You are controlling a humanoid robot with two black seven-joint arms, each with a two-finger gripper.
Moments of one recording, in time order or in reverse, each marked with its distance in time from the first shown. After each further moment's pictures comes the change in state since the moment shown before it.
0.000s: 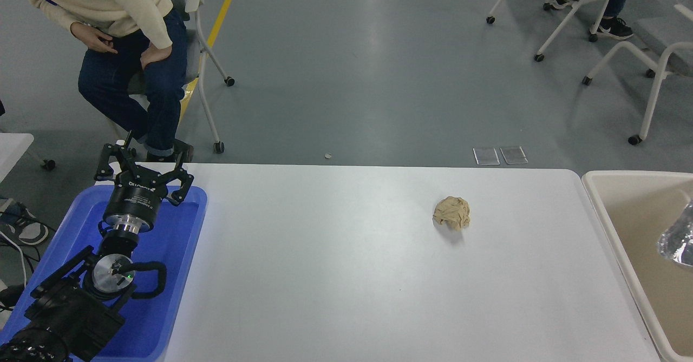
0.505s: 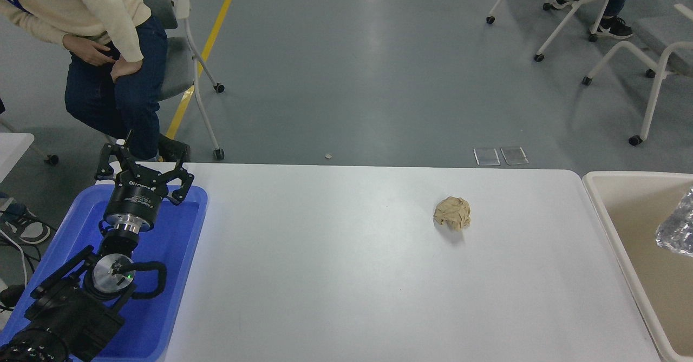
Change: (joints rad) left arm 0.000 0.000 0.000 0.000 -0.001 0.000 0.000; right arm -0.217 0.207 0.098 -0.256 -0.042 -0.223 -0.034
